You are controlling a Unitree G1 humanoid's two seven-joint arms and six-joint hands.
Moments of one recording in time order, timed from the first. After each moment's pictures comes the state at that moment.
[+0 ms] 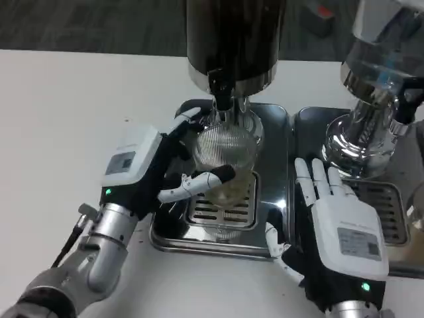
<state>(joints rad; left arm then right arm) -0.61 0.31 -0.45 1.27 0.66 -0.76 0.71 0.26 -0.09 0.49 -0.19 -1.14 0.34 -0.37</state>
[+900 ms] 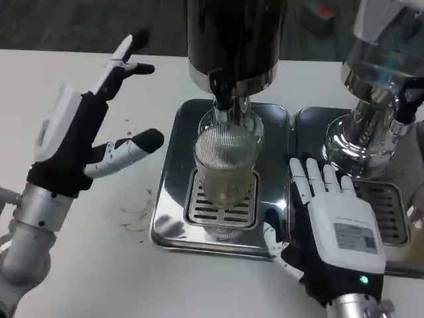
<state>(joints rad) -0.46 0.52 -0.22 0.95 0.27 -1.16 0.31 0.22 -0.13 0.48 -0.16 -1.11 0.33 -0.33</state>
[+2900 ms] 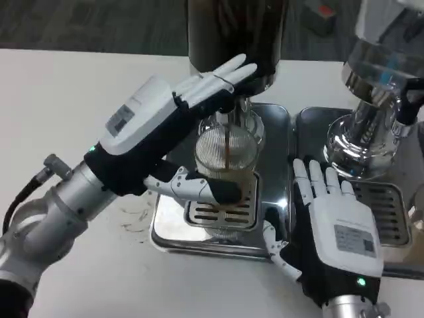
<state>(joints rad) -0.48 0.44 -0.08 0.70 0.48 -1.21 -0.04 0.22 -0.09 0.48 -0.13 -1.09 0.34 -0.37</state>
